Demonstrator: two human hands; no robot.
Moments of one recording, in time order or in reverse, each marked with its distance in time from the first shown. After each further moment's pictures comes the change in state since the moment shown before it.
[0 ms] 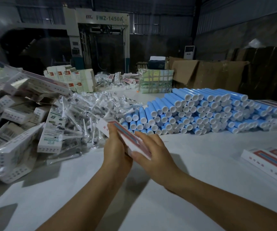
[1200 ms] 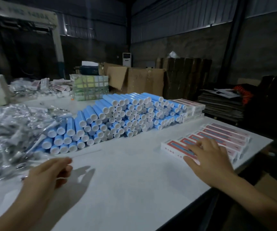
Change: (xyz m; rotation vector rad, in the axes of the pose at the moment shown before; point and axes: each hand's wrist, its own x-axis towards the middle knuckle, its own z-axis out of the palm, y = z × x) left_hand 0.026 -0.033 -0.021 0.709 -0.259 0.093; right_hand -0.148 0.058 -0.237 -1.217 0.253 0.513
